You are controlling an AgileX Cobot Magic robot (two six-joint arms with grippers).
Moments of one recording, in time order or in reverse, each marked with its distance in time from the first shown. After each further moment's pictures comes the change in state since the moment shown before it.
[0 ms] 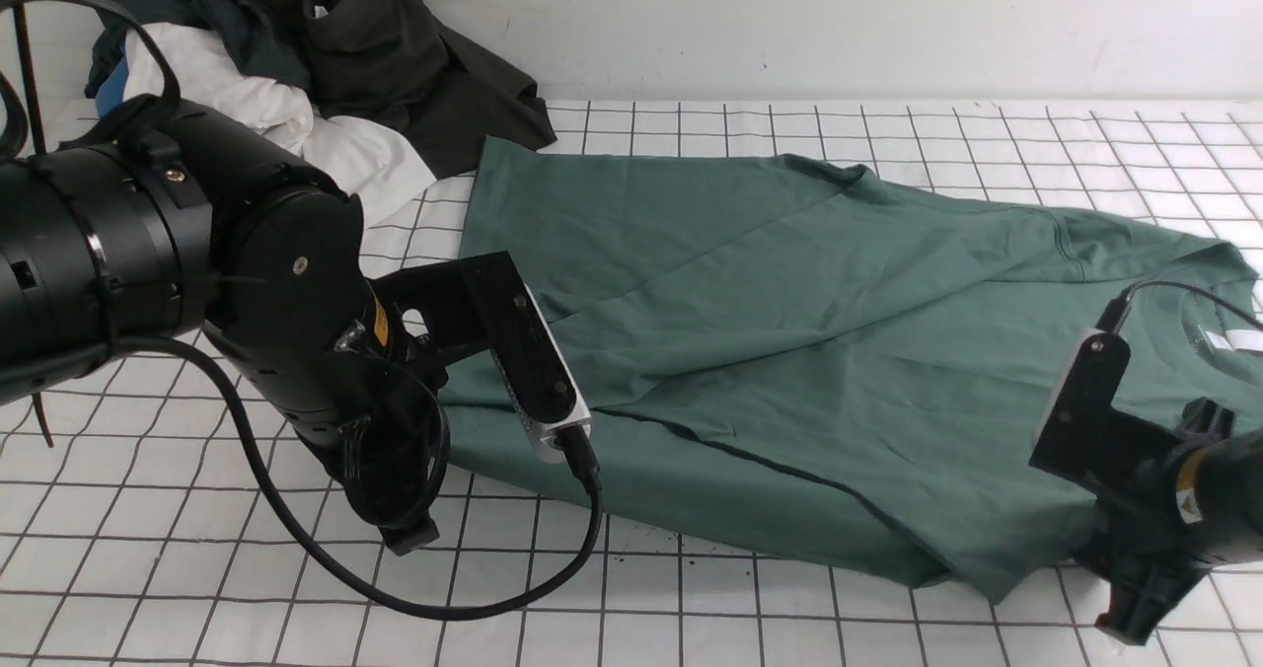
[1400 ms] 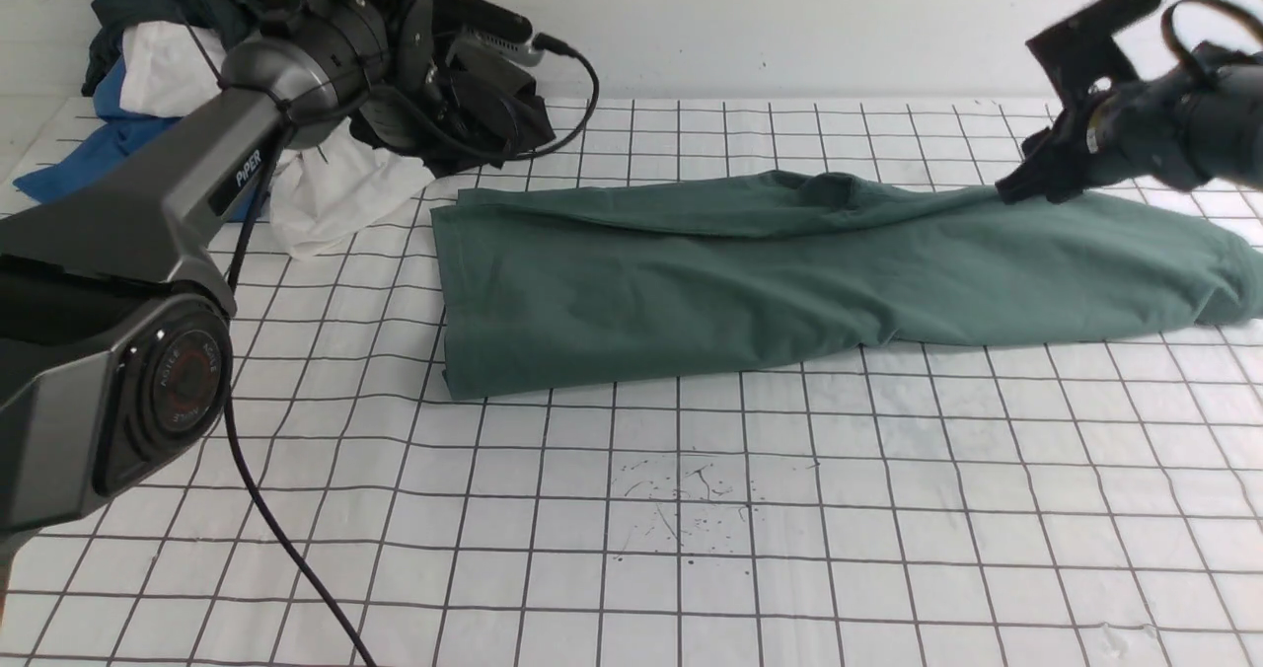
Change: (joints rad) right arm -0.100 0.540 -1.061 -0.042 0.152 0.503; left arm 0.291 0.927 -1.295 0.056 0.020 -0.500
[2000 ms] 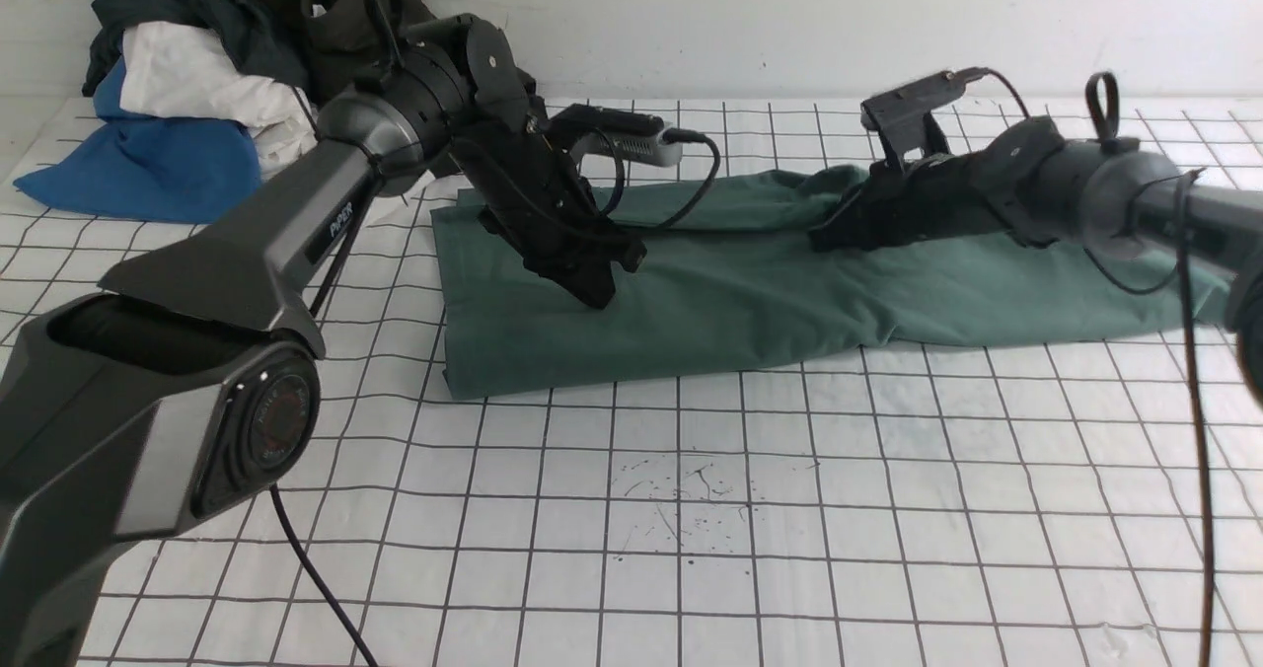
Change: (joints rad) right arm 0.086 0.329 -0.229 1.401 -0.129 -1.191; left arm -0.075 0.137 -0.063 -0.552 0.298 0.325
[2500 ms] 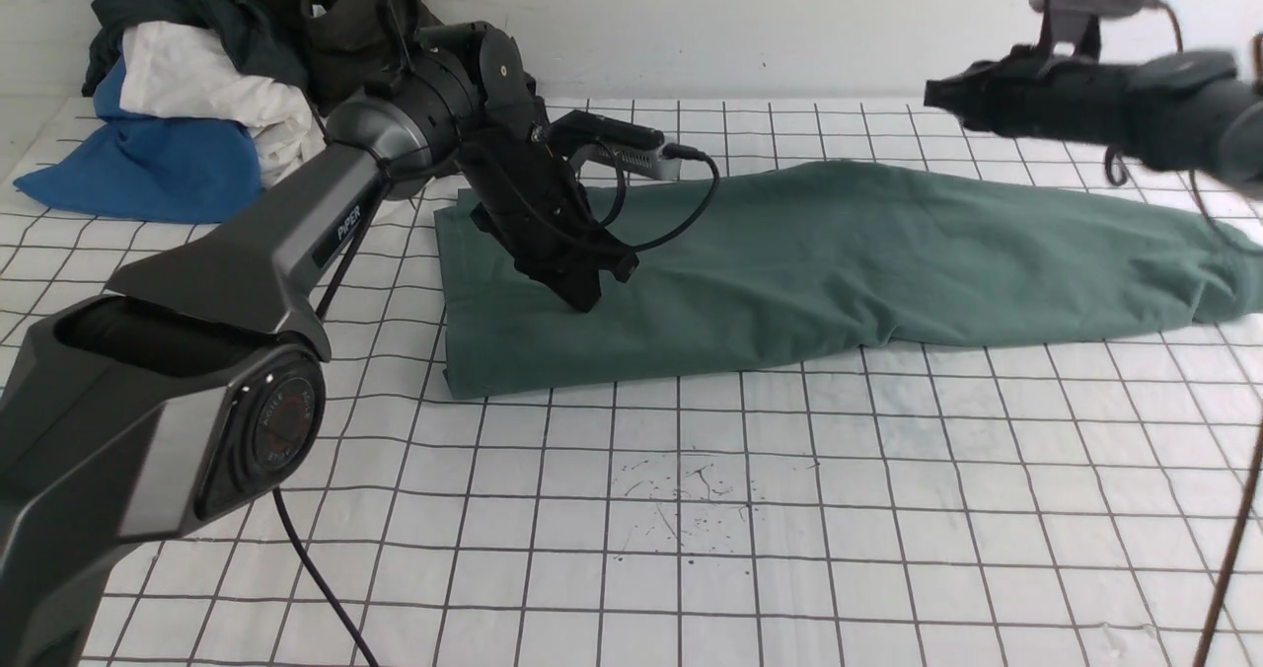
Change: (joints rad) right arm -0.207 -0.082 -0.145 0.257 0.284 -0.034; left arm -0.006 -0.001 0.000 0.099 0.001 -0.015
